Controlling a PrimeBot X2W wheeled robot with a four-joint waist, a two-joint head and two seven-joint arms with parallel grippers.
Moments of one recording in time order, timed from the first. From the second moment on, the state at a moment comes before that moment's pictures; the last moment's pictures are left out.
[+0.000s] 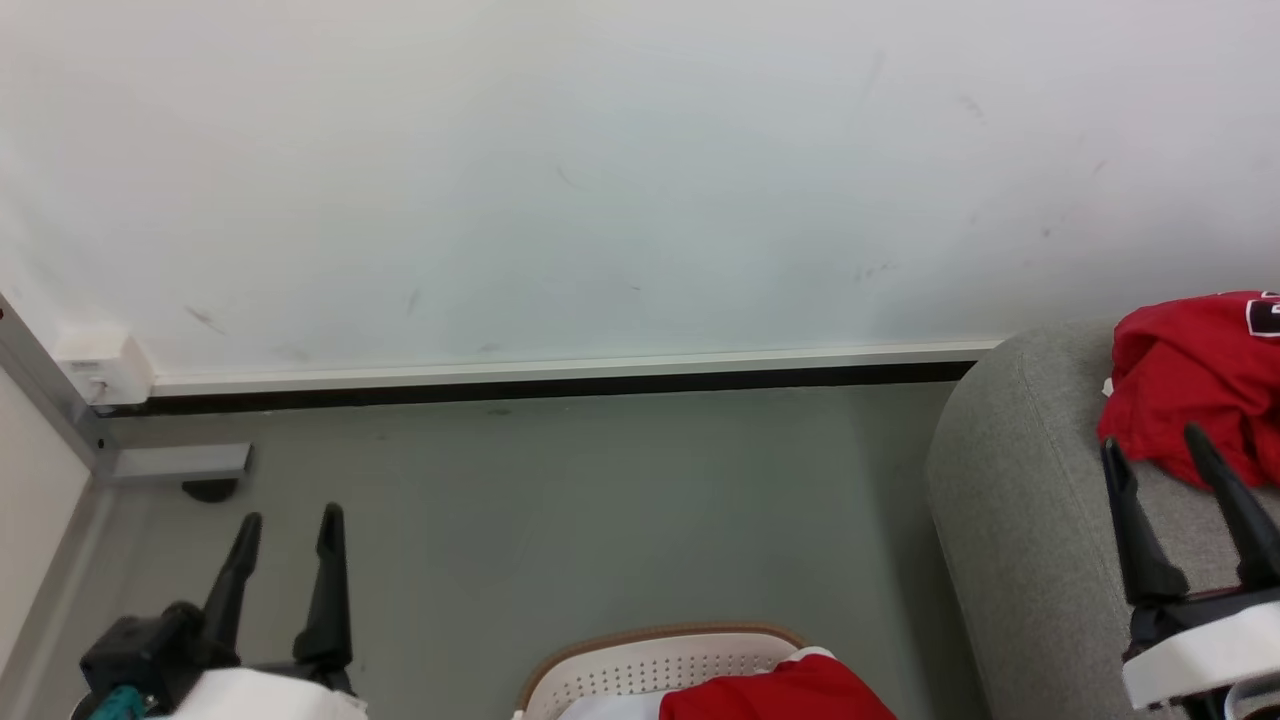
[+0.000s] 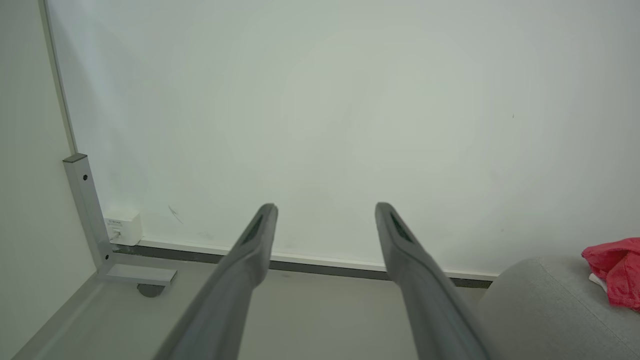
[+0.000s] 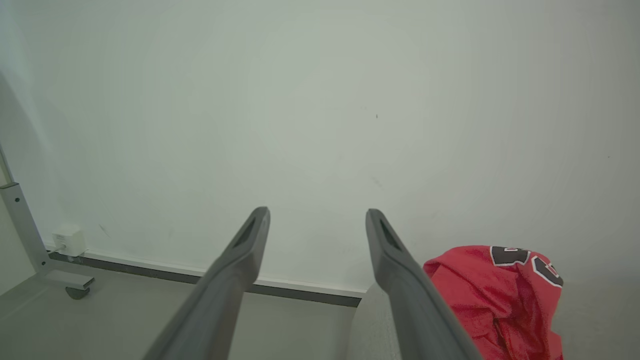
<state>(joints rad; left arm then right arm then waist) -0.08 0.39 -0.27 0.02 -0.57 0.21 -0.26 -0.17 -0.32 0.06 0.08 0.38 0.13 -0.07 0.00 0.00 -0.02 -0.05</state>
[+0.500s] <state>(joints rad) 0.12 0.21 -0.10 0.02 -0.40 0.09 -0.26 0.04 -0.14 0.13 0.10 0.36 0.13 -0.23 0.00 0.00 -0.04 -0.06</state>
